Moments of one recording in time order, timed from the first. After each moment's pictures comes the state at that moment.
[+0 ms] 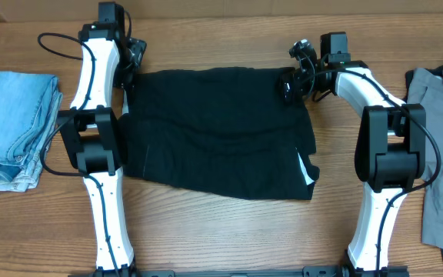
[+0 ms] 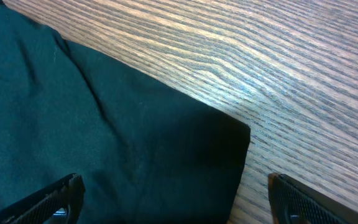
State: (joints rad) left arm 0.05 2.61 2.41 -1.08 0.02 -1.25; right arm 0.04 2.28 1.64 -0.43 -0.39 -0.32
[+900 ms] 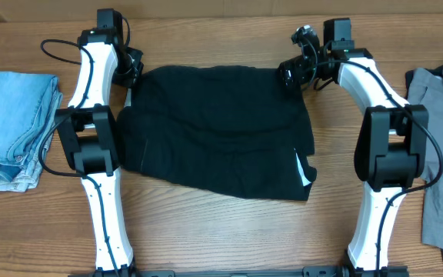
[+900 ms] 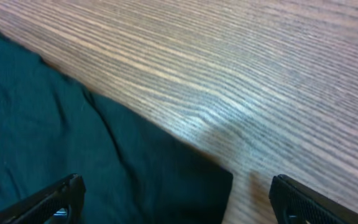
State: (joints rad) left arm 0.06 2.60 2.33 -1.03 0.10 -1.19; right arm 0.04 2.29 1.77 -0.49 -0.40 -0.30
